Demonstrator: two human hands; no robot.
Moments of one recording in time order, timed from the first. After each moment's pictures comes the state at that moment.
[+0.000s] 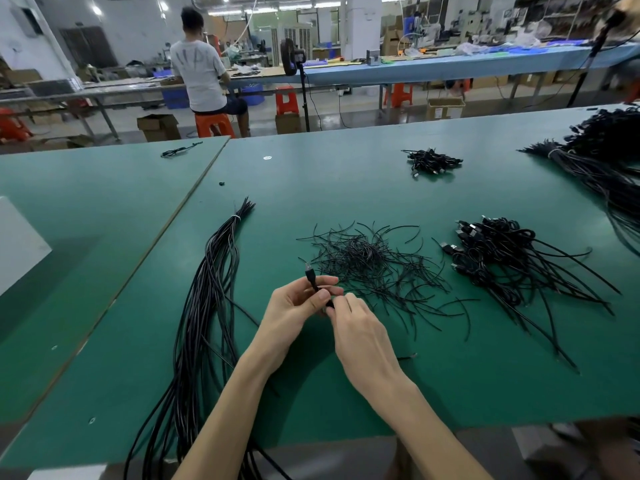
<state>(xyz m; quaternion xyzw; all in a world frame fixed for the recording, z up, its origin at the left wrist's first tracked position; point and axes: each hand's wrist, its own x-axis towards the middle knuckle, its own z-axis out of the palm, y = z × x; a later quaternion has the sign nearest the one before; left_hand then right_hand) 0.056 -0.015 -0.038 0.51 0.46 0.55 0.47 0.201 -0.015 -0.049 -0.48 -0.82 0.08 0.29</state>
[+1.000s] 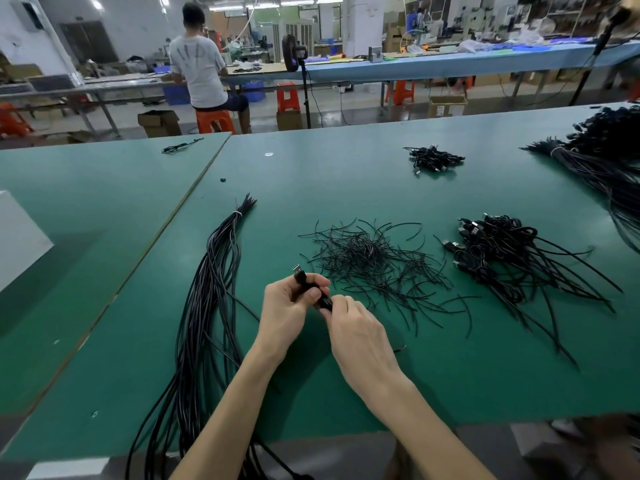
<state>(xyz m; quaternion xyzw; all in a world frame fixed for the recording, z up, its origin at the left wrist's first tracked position) 0.057 -0.014 -0.039 0.50 0.54 0.58 0.35 0.197 -0.024 -0.049 -0.48 -0.83 0.01 0.28</state>
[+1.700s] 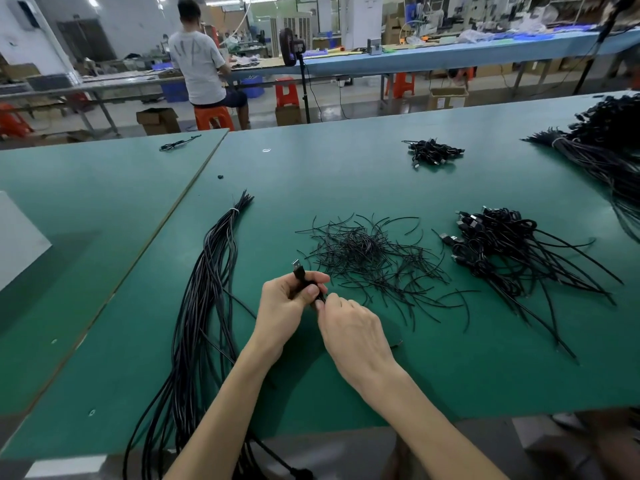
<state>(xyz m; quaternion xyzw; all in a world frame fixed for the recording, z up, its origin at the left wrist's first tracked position) 0.059 -0.015 -0.039 0.49 0.54 0.56 0.38 0.195 -0.021 -0.045 -0.48 -0.84 0.02 0.27</state>
